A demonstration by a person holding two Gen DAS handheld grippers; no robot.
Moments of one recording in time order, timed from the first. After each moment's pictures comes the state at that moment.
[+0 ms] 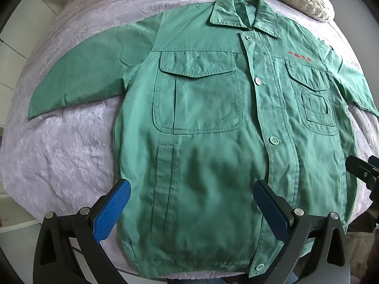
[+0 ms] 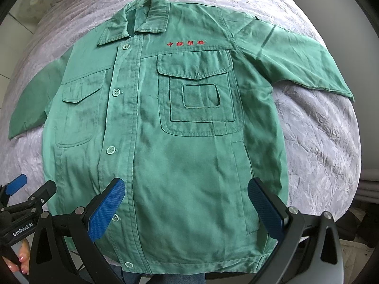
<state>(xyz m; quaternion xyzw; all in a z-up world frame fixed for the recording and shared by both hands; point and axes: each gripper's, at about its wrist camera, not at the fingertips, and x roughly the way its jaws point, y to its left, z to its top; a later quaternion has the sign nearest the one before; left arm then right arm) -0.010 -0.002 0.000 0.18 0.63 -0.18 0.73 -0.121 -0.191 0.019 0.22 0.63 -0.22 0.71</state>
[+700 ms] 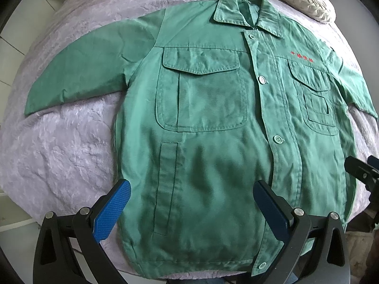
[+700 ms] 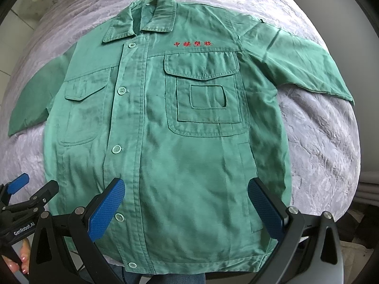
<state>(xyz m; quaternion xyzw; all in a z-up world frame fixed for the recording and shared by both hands) 0.000 0.010 -0.005 0.16 0.65 -0.18 0.72 -0.114 -0.182 0.020 0.21 0.64 -0.21 0.71</state>
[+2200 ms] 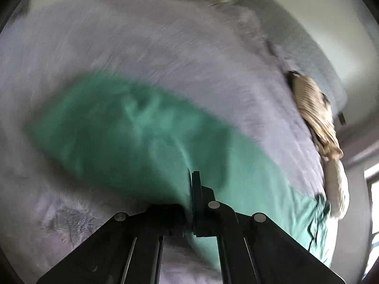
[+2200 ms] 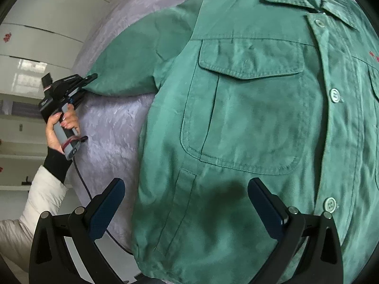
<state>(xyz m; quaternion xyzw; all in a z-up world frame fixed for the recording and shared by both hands) 0.285 0.284 -0.072 -0.22 0.49 -0.10 0.84 0.026 -0.047 -0.061 0.30 0.61 0.06 0.73</state>
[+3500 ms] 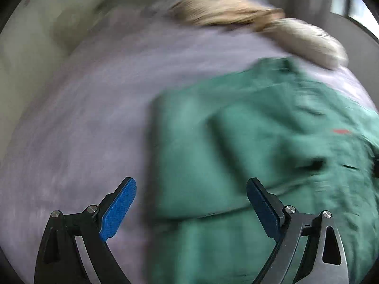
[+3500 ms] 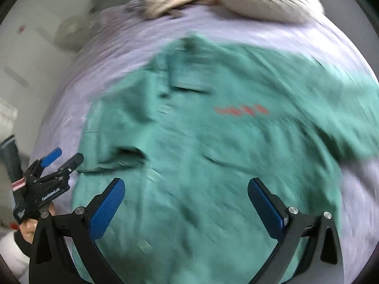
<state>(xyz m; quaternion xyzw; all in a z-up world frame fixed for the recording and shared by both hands) 0.154 0.031 -0.049 0.14 0.49 -0.20 0.84 -0.011 -0.229 -0.014 0.25 0.50 -0.10 0.82</state>
